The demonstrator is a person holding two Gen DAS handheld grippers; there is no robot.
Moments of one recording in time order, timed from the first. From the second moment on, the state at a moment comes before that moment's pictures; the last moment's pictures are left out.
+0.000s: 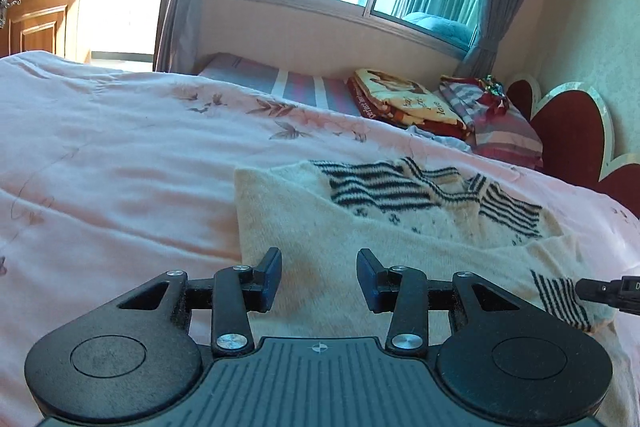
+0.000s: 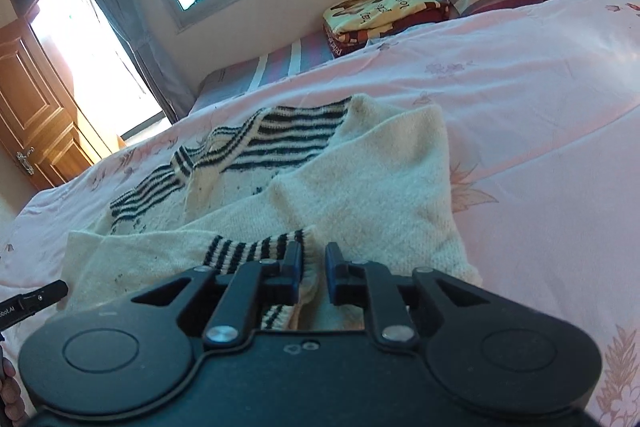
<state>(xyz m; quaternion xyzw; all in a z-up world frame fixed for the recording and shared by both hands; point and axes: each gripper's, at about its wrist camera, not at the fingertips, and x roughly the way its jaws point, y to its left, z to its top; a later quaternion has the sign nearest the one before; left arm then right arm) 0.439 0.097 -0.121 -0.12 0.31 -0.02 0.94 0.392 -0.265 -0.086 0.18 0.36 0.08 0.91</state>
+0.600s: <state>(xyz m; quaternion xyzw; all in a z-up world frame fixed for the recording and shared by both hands) 0.435 0.090 -0.128 -0.06 0.32 -0.02 0.95 0.396 -0.250 -0.082 0.14 0.36 0.08 0.92</state>
